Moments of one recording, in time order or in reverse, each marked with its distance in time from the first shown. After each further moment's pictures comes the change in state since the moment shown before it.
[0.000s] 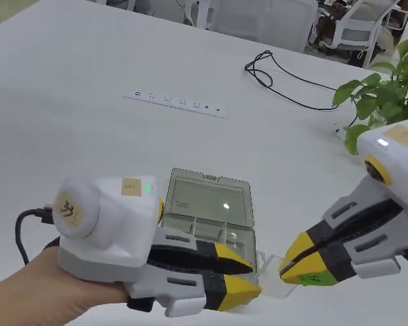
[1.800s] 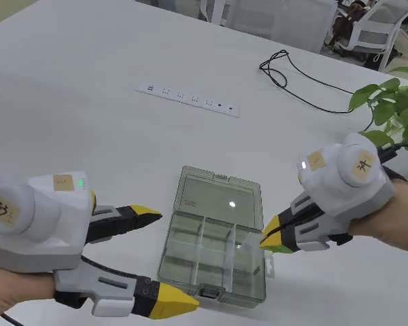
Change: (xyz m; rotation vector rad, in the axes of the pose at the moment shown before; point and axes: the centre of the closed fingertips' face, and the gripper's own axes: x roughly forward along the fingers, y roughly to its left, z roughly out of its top) left arm -0.070 0.062 -0.038 -0.048 0.036 0.277; right arm 0.046 -0.110 -0.057 -0.052 0.258 -0.207
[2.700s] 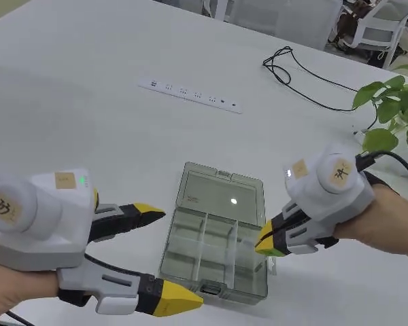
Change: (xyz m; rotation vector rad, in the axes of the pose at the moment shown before) left arm 0.001 -0.002 0.000 -0.014 -0.018 0.004; right arm 0.020 -0.001 -0.010 0.010 0.032 0.018
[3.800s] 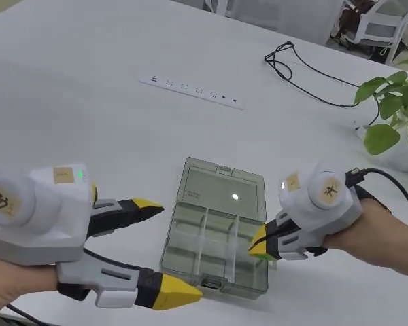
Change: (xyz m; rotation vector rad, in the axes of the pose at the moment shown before) left arm -0.001 0.000 -0.001 -0.005 0.003 0.008; right arm 0.025 -0.002 -0.010 -0.008 -0.019 -0.032
